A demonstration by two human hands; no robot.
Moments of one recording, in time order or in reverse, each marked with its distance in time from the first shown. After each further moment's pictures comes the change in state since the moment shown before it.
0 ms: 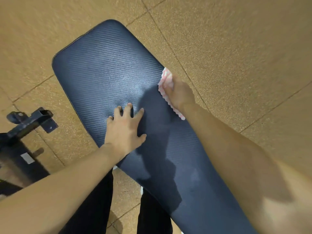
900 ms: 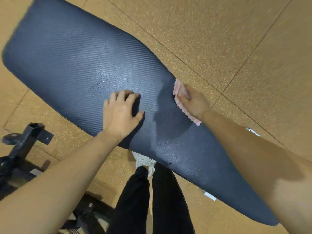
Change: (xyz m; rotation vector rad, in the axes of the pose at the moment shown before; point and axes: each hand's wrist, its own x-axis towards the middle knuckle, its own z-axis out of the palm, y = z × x) left_hand -0.040 0.050 0.044 -0.033 0.189 0.277; right_hand -0.186 0.159 0.011 0.178 -0.016 0.266
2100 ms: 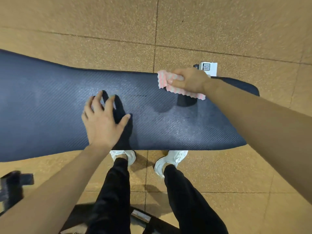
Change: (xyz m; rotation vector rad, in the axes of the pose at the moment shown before) left_hand -0.093 0.206 0.134 0.234 -0.054 0.248; right_hand -0.156 0.301 -0.071 0.066 -0.018 0.167
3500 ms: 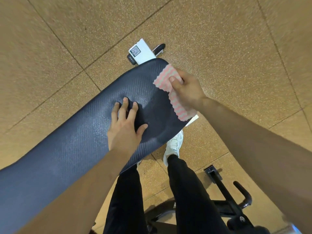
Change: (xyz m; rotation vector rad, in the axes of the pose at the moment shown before) left_hand -0.012 0.272 0.052 0.338 -0.343 0.623; right_hand -0.140 0.237 0.084 1.144 0.655 0.315
